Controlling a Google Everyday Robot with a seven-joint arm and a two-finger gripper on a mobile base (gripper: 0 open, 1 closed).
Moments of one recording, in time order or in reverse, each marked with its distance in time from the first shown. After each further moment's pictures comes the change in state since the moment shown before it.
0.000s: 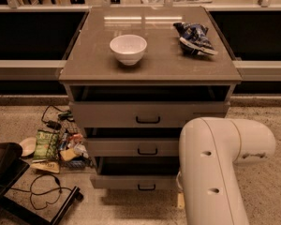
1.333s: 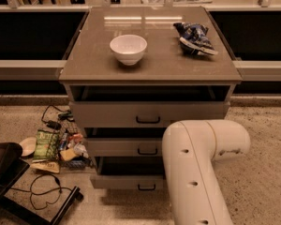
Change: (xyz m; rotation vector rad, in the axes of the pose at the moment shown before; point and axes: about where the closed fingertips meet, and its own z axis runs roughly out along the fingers) arm -0.029 0.021 0.041 -0.063 -0.028 -0.071
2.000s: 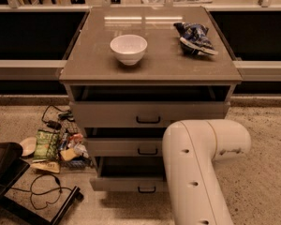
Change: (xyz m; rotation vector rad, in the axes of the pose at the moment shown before) arm 0.008 0.009 -0.001 -0.022 0.025 0.020
